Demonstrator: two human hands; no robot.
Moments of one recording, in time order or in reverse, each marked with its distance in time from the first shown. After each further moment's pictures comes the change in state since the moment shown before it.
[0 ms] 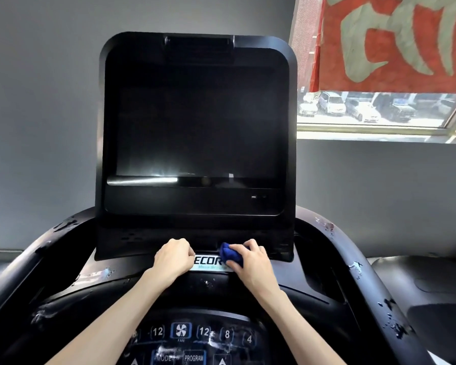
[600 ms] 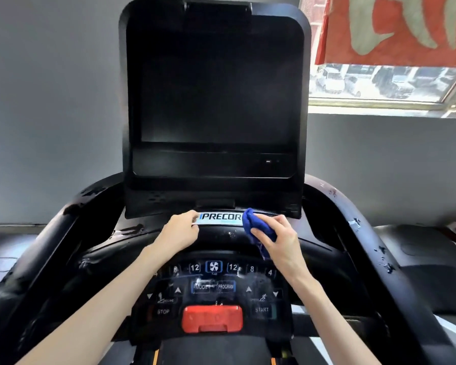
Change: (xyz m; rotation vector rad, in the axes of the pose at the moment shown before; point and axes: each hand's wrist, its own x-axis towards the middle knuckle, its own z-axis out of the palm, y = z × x) left_hand -0.055 -0.059 -0.012 -0.192 -0.048 0.111; right_hand -0.090 -0.047 -0.039 0.424 0.202 0.028
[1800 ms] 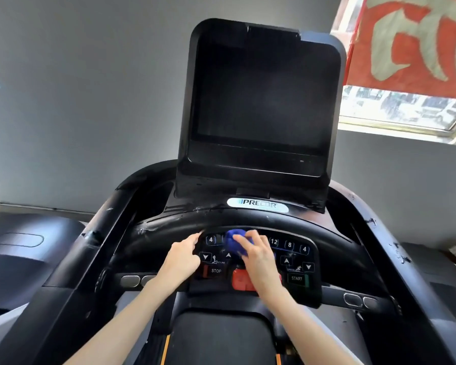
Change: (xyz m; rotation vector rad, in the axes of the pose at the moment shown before) left_hand -0.148 -0.095 -0.007 -0.378 0.006 -0.077; right_hand -0.095 -0.055 0.123 -0.487 -0.028 -0.292
